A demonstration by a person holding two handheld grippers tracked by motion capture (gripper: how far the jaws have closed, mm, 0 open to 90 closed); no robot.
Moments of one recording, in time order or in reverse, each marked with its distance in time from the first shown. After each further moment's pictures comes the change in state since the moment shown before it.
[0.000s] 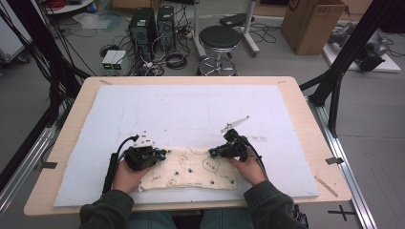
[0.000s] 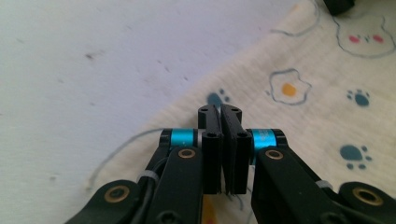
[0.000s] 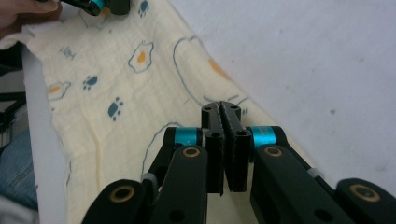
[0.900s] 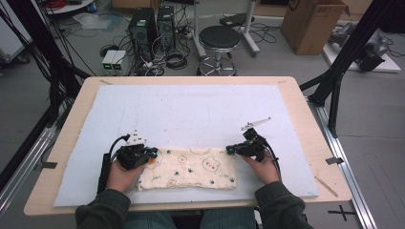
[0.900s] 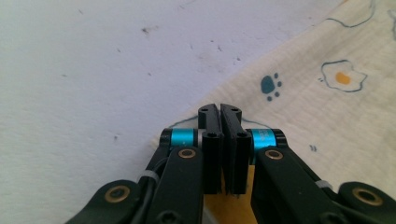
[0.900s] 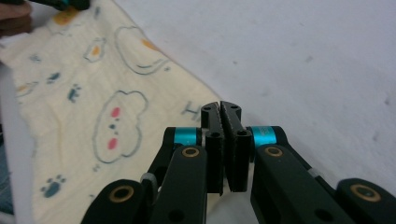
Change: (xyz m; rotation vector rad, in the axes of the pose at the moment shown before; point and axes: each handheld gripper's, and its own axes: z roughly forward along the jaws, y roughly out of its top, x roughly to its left) left arm 0.014 -0.010 -0.008 0.013 0.069 -0.019; right arm -0.029 -0.030 -0.035 -0.063 -0.059 0.097
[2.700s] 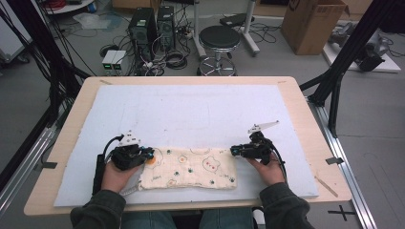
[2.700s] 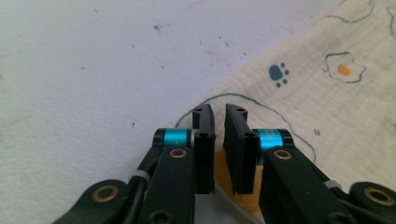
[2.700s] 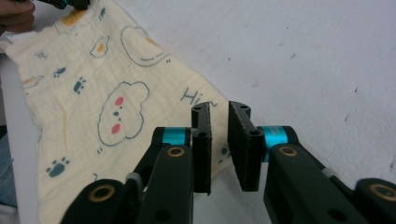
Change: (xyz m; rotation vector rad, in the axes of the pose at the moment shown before) left arm 0.010 -0.005 -0.011 -0.013 -0.025 -0.036; right arm 0.000 -0.012 -0.017 -0.057 -0.030 -0.025
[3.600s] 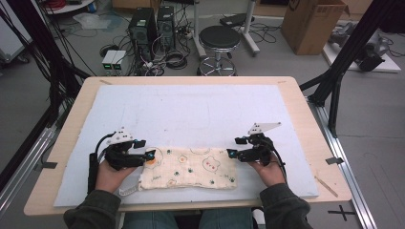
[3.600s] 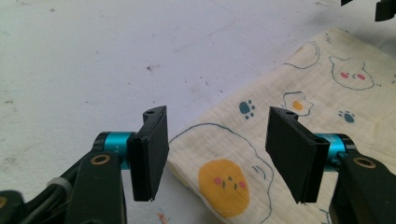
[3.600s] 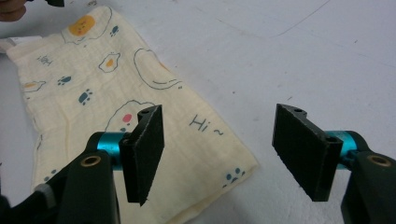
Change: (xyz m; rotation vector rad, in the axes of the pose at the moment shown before) left arm 0.000 0.009 -0.019 -0.087 -0.058 -0.011; right arm 0.015 0.005 -0.007 -0.084 -0.046 -0.136
